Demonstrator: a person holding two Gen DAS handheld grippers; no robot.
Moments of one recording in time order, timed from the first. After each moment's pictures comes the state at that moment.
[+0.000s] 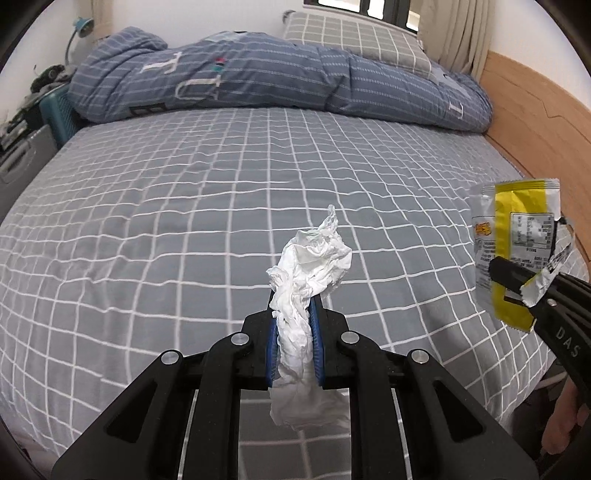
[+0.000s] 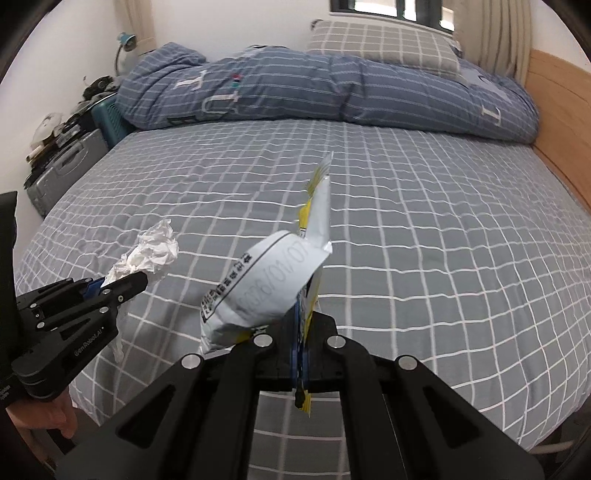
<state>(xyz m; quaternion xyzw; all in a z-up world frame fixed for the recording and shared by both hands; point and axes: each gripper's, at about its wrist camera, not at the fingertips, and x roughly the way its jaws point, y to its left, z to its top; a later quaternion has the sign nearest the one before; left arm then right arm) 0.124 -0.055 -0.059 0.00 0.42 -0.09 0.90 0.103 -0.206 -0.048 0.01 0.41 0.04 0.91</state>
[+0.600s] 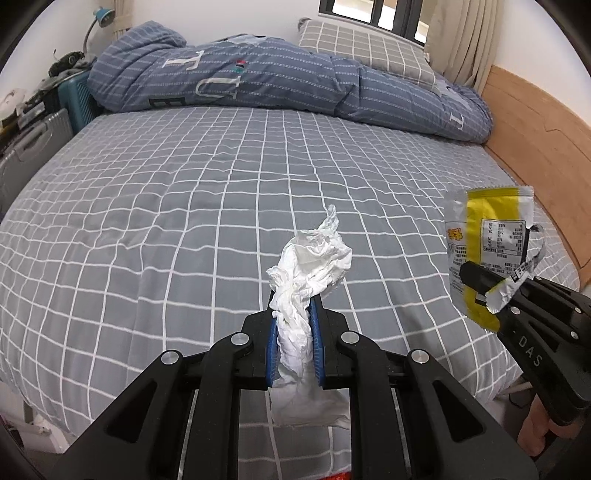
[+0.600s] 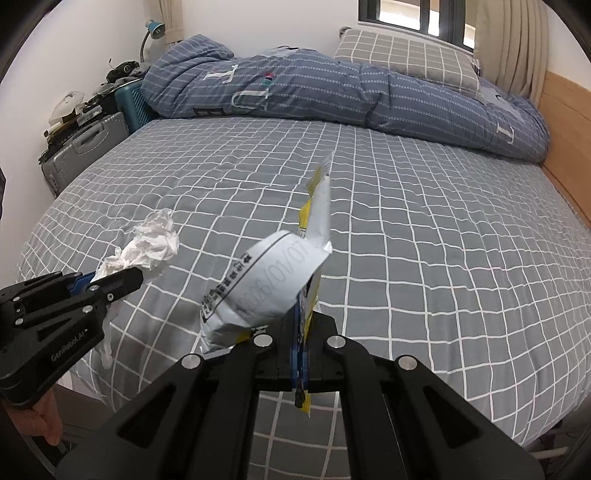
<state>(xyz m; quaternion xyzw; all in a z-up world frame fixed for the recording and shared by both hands) 0.073 -0.023 -0.044 -0.02 0.42 -0.08 0.90 0.067 -0.161 -0.046 -0.02 0.40 0.06 0.91</state>
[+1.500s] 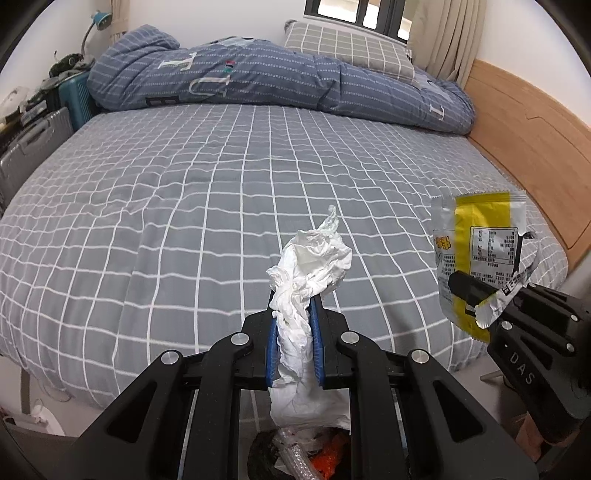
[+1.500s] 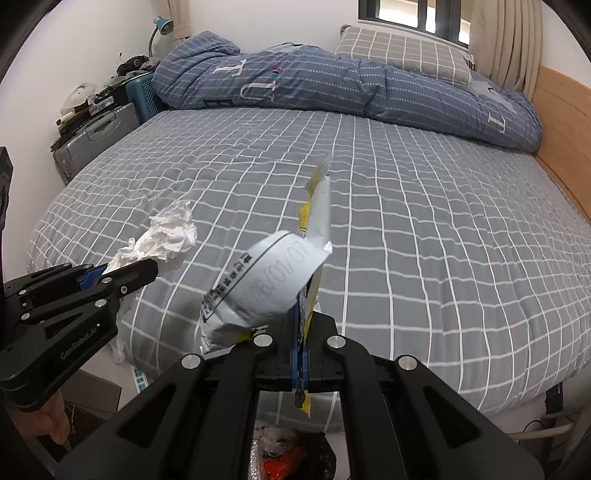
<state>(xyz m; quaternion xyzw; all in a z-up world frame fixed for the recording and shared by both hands) -0.003 -0.039 -0.044 -0.02 0.42 -0.10 0.90 -0.015 -0.161 -0.045 -0.02 0.41 0.06 0.91</state>
